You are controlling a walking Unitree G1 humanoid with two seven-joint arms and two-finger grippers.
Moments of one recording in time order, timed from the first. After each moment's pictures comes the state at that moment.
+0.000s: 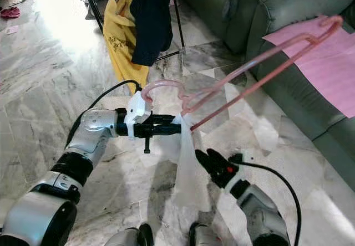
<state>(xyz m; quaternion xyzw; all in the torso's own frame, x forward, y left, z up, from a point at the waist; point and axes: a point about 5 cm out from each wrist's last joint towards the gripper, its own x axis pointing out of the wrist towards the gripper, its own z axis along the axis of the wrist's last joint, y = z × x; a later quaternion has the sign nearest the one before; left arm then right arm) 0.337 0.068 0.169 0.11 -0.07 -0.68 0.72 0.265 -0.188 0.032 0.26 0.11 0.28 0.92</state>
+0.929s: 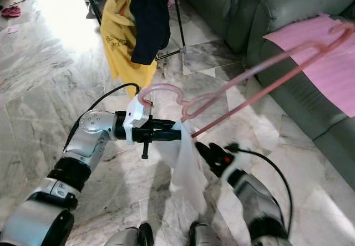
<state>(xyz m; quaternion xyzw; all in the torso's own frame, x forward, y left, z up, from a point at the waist) 0.324 0.062 0.174 0.10 -0.08 -0.72 0.69 0.297 -0.177 0.041 0.25 0.13 0.25 0.93</state>
